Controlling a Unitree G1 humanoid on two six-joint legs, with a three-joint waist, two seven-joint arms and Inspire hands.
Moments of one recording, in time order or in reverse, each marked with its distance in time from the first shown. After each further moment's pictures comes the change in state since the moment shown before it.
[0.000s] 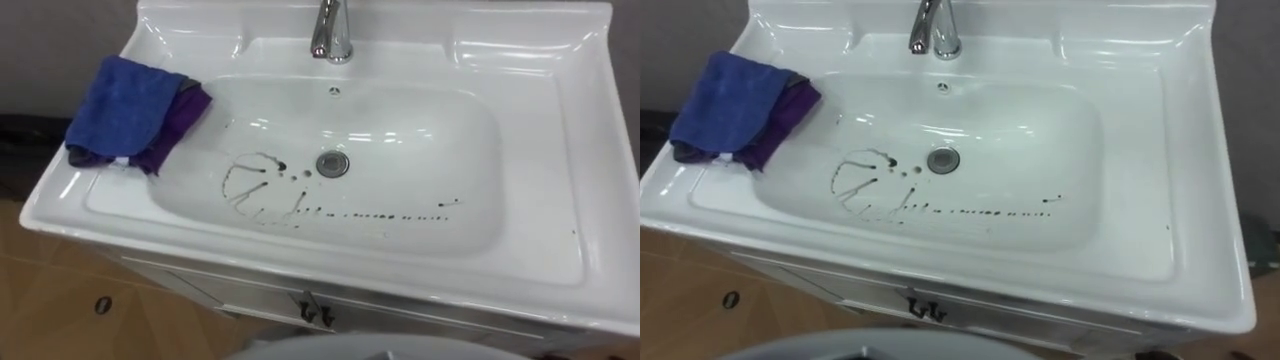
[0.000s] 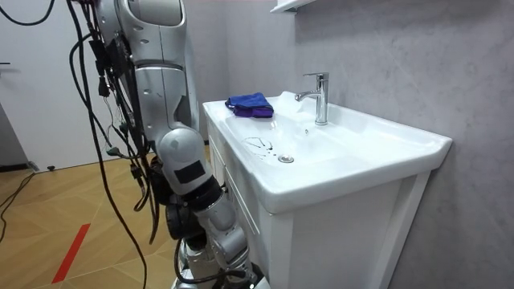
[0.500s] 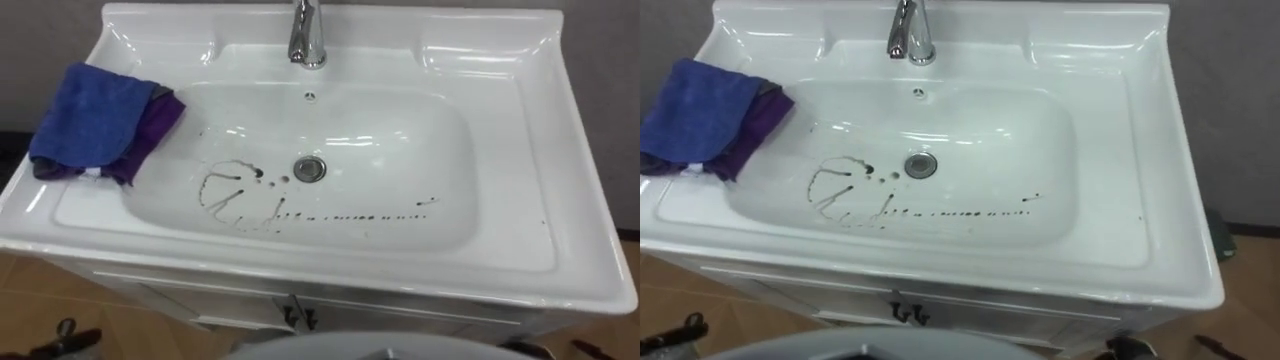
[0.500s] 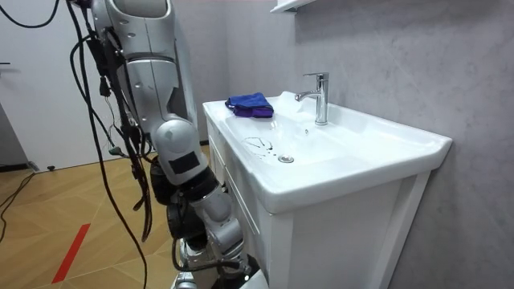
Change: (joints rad) left arm 0.096 -0.181 -0.216 0.285 0.040 0.064 -0.249; right arm -0.057 0.058 0.001 0.046 0.008 0.002 0.015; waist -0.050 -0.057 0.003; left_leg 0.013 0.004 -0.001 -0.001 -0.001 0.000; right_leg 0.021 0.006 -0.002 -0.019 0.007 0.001
